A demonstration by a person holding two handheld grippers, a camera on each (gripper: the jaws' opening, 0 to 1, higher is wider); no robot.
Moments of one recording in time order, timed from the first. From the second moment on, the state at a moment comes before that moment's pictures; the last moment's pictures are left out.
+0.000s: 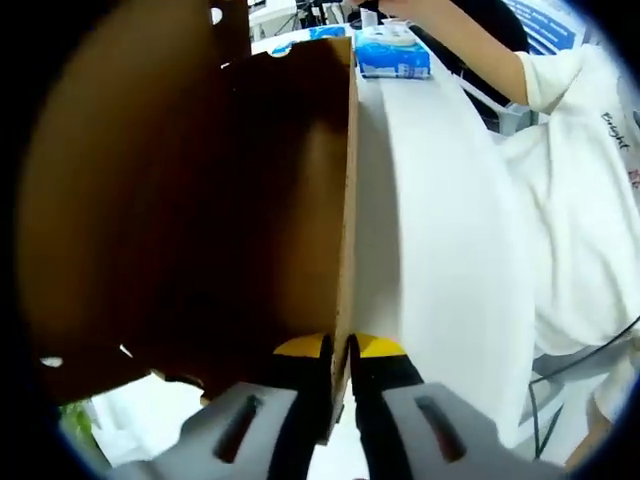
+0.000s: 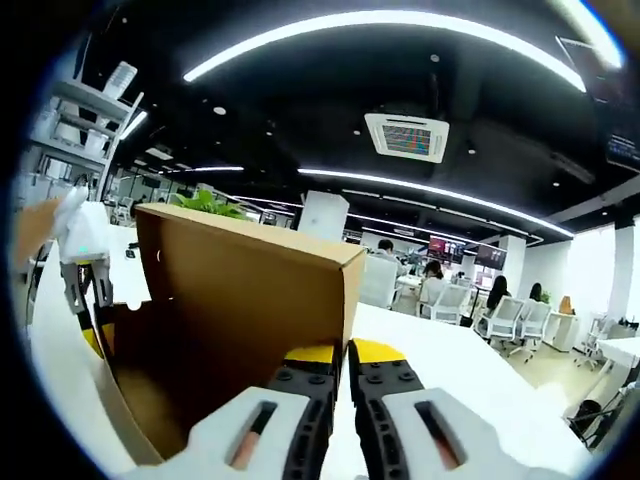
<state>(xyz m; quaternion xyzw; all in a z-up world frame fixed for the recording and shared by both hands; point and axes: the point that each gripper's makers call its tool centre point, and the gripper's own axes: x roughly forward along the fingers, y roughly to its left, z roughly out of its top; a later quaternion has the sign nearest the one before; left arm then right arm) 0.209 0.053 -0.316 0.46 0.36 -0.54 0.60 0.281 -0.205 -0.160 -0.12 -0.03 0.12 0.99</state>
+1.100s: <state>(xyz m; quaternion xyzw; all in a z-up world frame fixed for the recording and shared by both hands) 0.202 0.035 -0.221 0.16 0.21 -0.55 0.79 0.276 -0.200 -0.164 -0.12 -0.04 0.11 0.99</state>
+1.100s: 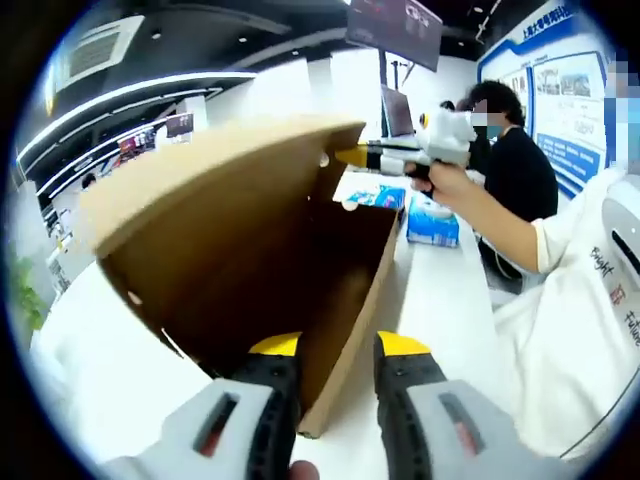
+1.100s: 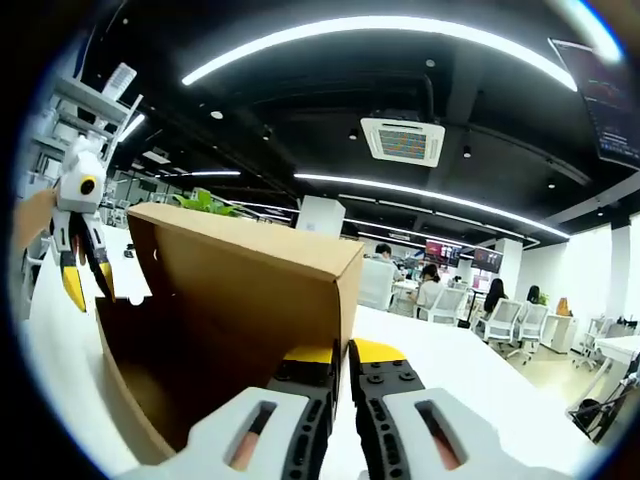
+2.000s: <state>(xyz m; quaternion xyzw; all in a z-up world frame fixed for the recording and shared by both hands) 0.216 0.089 -0.167 0.02 0.09 -0.45 0.89 0.259 -0.200 -0.168 -0.09 -0.04 0.15 0.98</state>
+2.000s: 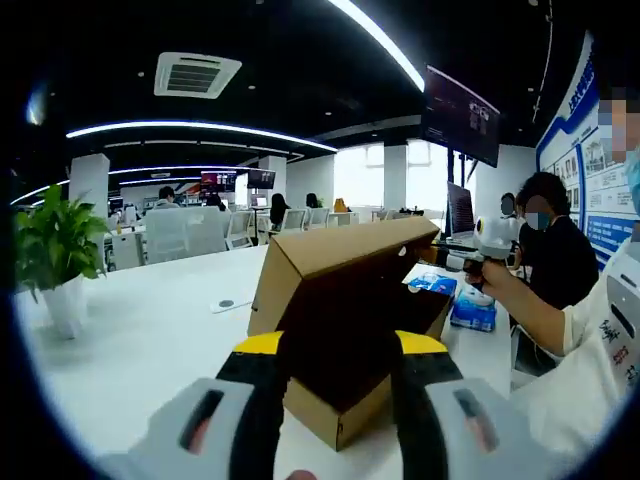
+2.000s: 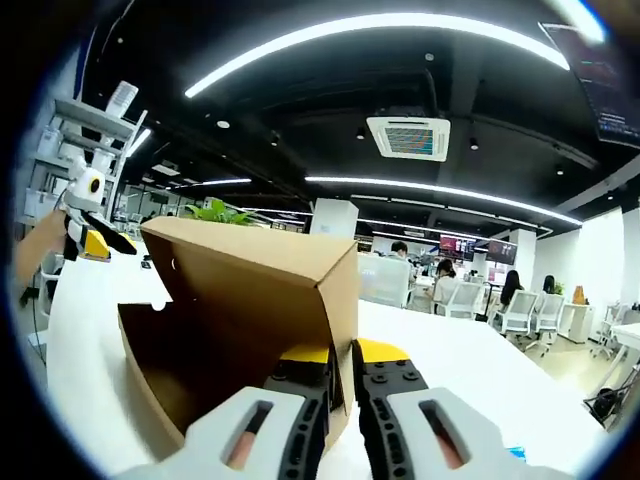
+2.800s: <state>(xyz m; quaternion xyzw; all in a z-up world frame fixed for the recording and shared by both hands) 0.219 0.074 -0.159 0.03 0.06 -0.44 0.90 0.230 -0.165 -0.176 -0.08 -0.01 0.26 0.96</state>
